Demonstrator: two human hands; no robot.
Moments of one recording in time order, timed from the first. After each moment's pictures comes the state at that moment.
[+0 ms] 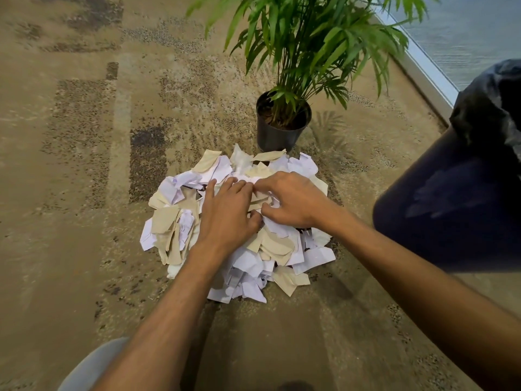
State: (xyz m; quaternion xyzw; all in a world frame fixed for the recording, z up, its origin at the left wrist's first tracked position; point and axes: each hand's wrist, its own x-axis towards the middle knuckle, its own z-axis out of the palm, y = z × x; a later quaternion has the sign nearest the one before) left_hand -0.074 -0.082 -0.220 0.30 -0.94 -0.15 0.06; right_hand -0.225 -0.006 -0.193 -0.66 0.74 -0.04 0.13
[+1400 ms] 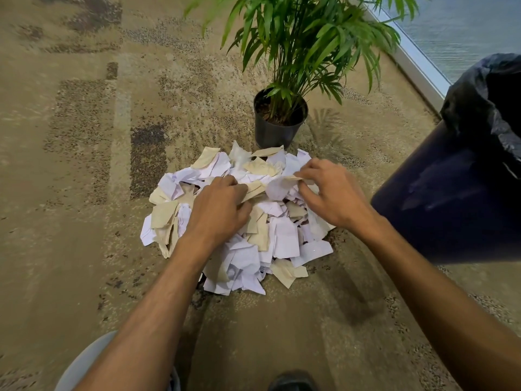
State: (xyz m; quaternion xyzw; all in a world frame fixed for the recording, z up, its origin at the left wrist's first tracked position) left_hand -0.062 -0.089 -0.211 0.29 -0.94 -0.16 0.09; right_hand -0.239 0.048 -0.165 -0.57 0.81 -0.13 0.01
